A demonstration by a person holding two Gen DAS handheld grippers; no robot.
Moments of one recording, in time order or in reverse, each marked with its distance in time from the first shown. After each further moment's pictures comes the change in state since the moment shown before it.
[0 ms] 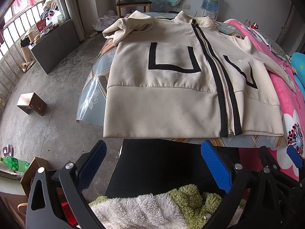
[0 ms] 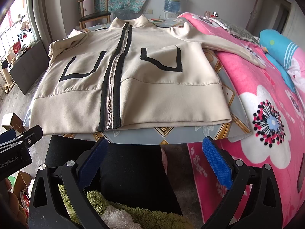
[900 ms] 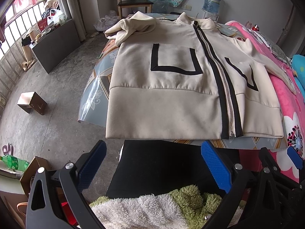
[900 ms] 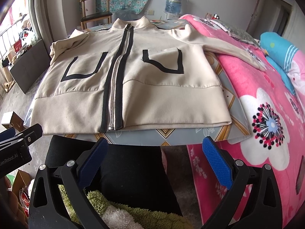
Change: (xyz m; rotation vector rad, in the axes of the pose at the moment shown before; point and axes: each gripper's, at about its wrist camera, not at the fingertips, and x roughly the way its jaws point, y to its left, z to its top) left arm -0.001 0.001 0.001 -0.001 -0.005 0.002; right arm -0.004 0.003 0.002 -0.007 -0.007 -0.001
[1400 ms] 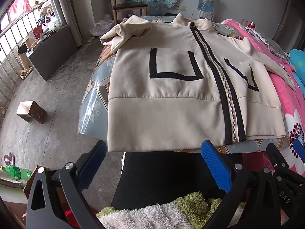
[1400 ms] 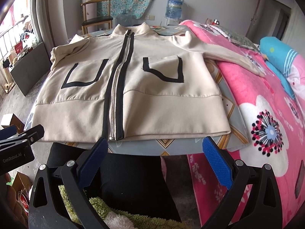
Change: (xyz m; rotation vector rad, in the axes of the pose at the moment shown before) left arm 0.007 0.003 0.018 0.056 -0.021 -0.003; right arm -0.001 0.001 0.013 -0.011 -0.041 -0.004
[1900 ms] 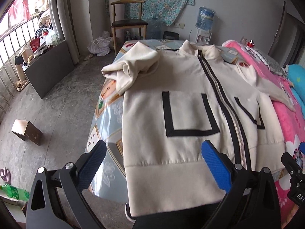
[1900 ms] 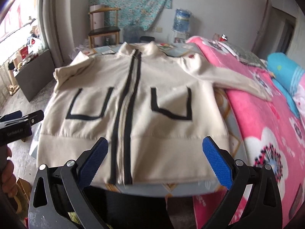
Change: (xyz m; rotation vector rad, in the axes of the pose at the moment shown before) left arm 0.019 0.048 0.095 -0.006 -0.139 -0.043; right arm 0.006 0.009 0.072 -0.051 -0.097 0.066
